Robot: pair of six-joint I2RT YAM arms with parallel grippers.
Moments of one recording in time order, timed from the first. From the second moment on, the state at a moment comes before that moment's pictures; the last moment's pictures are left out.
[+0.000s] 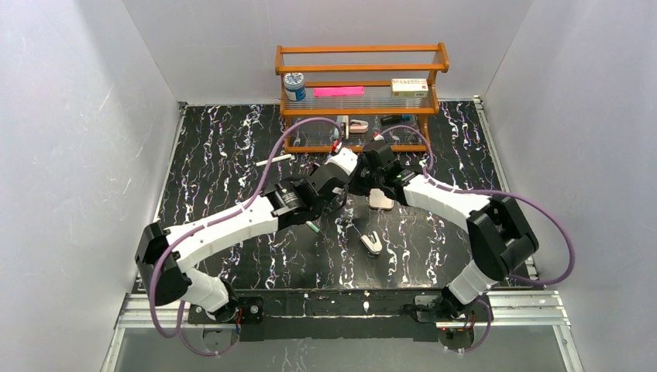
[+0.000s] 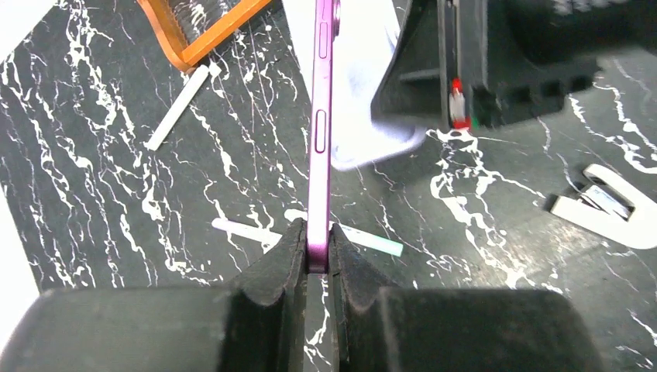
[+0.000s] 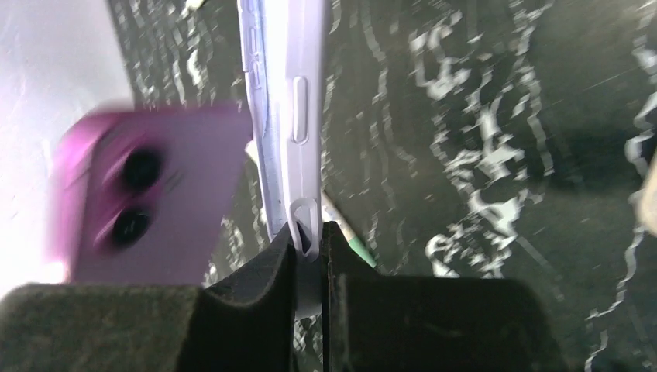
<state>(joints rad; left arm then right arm) -1.03 1.44 1.25 -0.62 -0.62 -0.08 0.68 1.56 1.02 -0.13 -0.16 1.04</state>
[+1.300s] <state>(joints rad) -0.95 1.30 1.16 -0.73 -0.66 -0.20 0.52 1.76 1.02 -0.22 -0.22 0.86</state>
